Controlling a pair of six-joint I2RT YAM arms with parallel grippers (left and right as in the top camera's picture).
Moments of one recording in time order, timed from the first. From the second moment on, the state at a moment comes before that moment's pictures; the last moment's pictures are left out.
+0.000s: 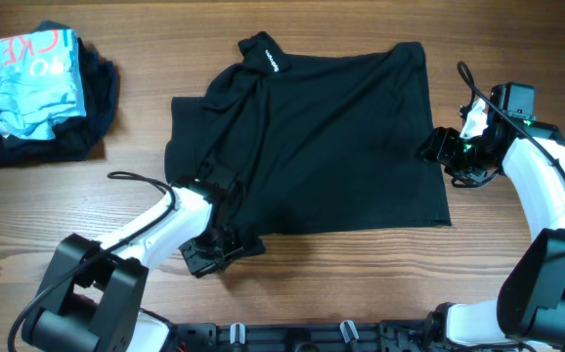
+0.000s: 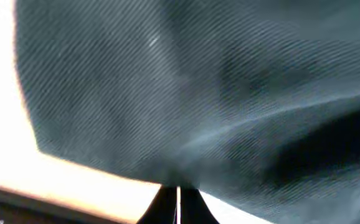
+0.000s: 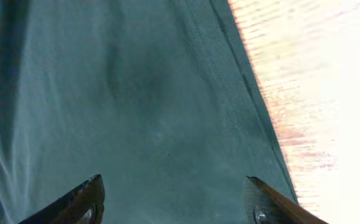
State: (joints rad) left arm -0.46 1.59 0.74 -0.96 0.17 -0.93; right arm -0.22 1.62 1.08 -0.81 -0.31 0.18
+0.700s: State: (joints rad) left arm -0.39 1.46 0.98 -0.82 0.05 -0.81; right arm -0.10 1.62 1.25 -0.78 -0.34 0.10
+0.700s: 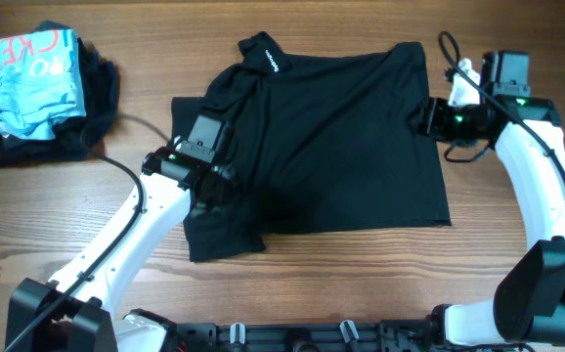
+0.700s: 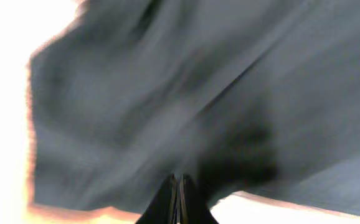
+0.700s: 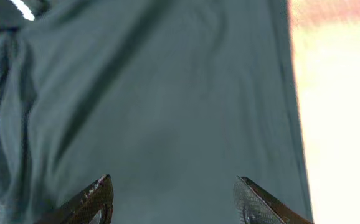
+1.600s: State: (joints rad) left arm -0.39 2.11 1.73 -0.30 -0.22 -0.15; right arm -0.01 1.62 1.32 -0.86 -0.34 0.07
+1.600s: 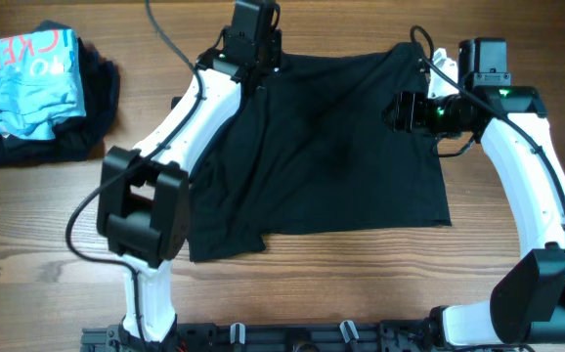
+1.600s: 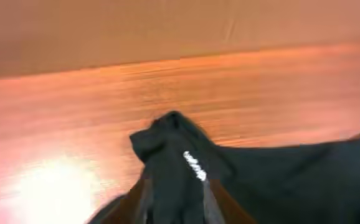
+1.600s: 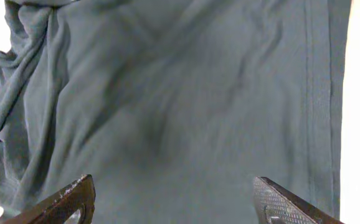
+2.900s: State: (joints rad) left arm -0.39 2.36 1.73 -0.08 -0.20 0.29; right arm -0.01 1.62 1.32 -0.89 -0.34 0.07
